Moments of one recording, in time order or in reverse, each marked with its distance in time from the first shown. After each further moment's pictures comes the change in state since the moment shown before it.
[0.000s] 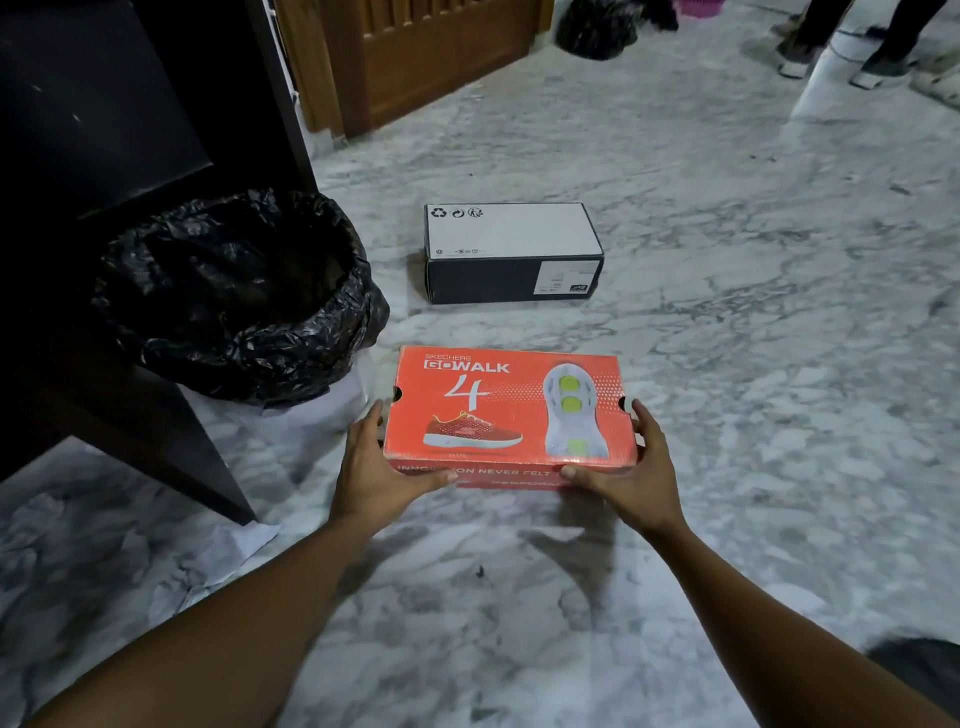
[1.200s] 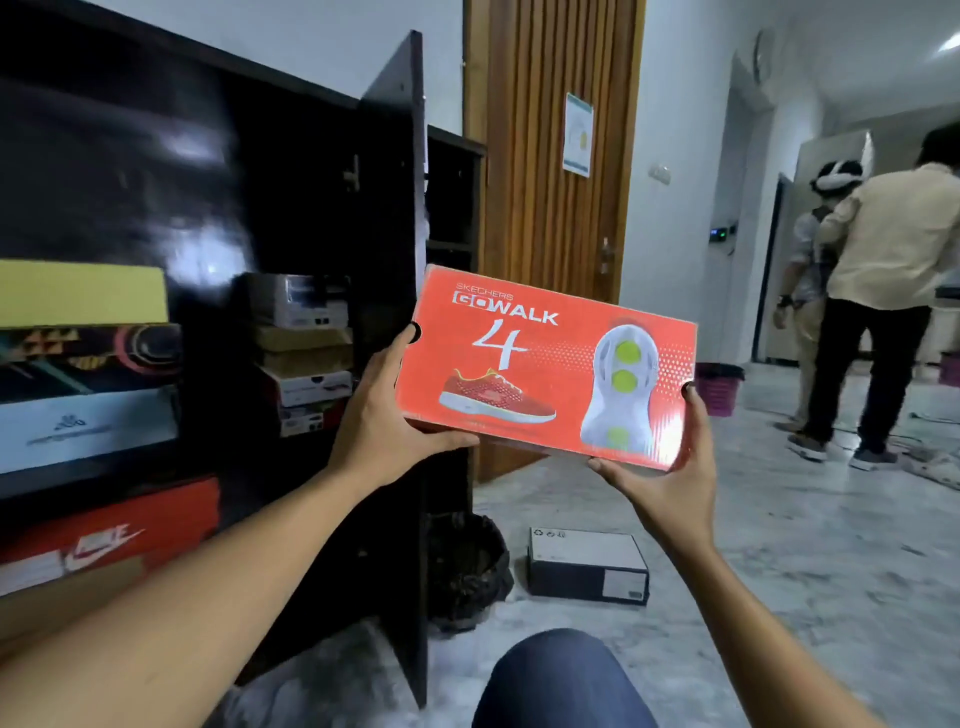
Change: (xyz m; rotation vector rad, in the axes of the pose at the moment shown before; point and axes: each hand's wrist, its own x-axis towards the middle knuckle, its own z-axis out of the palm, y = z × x) left_hand -0.285 0.337 -0.376 0.063 0.608 0.893; right_hand -0.227 -0.452 -0.089 0.393 0.231 -0.958
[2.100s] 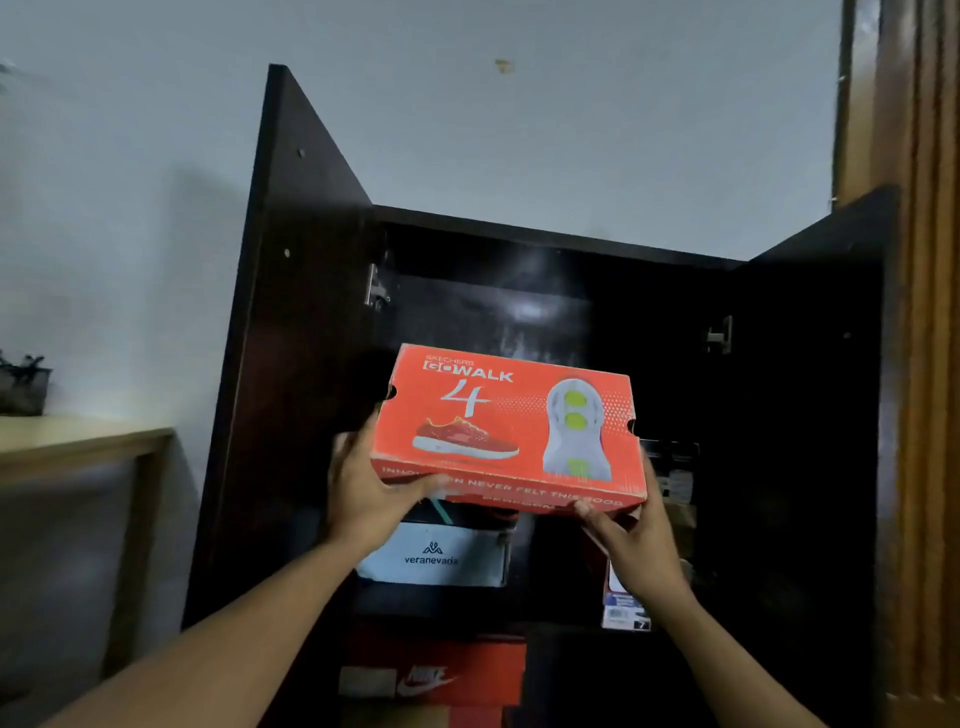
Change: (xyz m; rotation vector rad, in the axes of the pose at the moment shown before) left_hand 0.028 -0.129 -0.352 0.524 0.623 -0.274; right_hand 0.043 -0.092 0.459 0.540 -0.614 0.010
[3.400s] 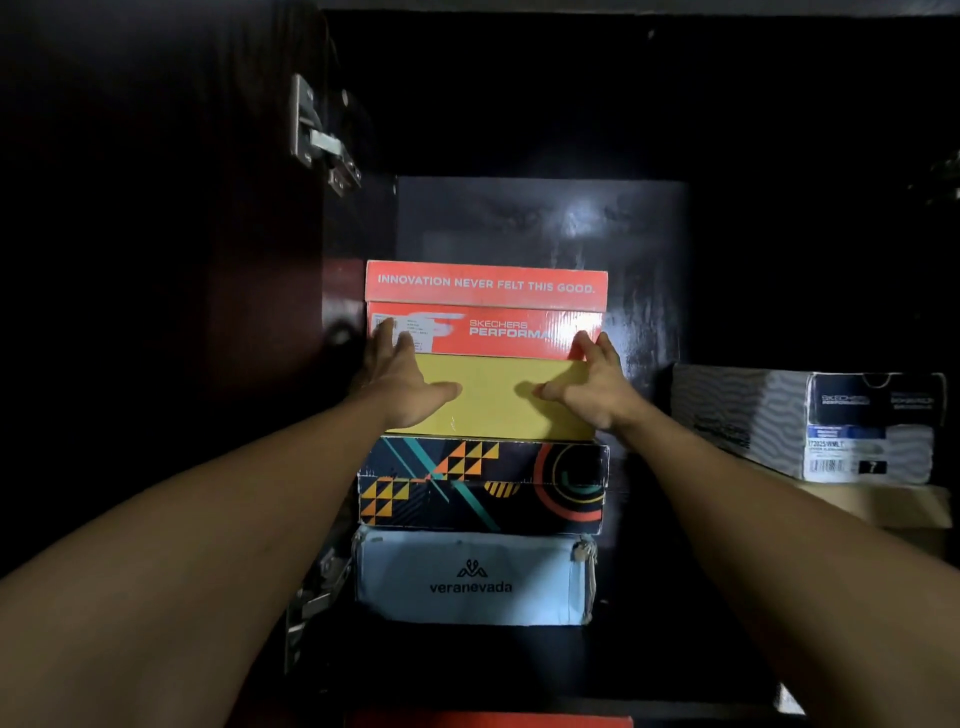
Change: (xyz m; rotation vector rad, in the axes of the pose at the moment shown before) left_hand 0.202 -0.159 0.141 0.681 -0.373 -0.134; right_hand 0.247 0.172 0.157 -0.305 -0.287 0.231
